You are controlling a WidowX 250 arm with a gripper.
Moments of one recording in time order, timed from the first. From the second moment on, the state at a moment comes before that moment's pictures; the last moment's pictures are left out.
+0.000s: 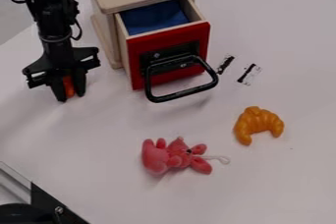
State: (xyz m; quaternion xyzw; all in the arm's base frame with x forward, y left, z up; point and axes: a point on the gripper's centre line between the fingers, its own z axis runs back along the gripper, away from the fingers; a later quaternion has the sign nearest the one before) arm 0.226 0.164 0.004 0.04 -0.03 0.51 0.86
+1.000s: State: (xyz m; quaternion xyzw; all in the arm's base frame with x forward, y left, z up) arm 0.242 0.121 0.127 -0.01 -0.13 0.15 0.98
